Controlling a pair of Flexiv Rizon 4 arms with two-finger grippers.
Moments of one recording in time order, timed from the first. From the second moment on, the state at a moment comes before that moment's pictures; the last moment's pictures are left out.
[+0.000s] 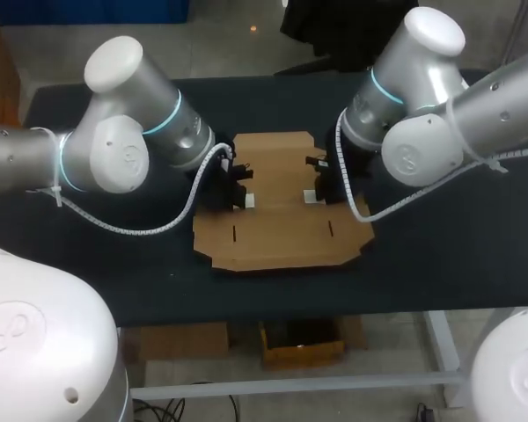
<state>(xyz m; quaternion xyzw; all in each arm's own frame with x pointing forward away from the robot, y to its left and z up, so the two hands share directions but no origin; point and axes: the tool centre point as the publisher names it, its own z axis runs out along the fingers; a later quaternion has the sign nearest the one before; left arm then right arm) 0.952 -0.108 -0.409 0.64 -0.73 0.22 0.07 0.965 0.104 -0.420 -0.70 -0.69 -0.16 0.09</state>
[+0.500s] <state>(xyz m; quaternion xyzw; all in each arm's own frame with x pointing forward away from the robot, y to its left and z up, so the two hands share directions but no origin) 0.949 -0.084 -0.392 0.65 -0.73 0.23 0.06 0.958 0.075 -0.400 -0.68 -0.69 -0.21 0.11</state>
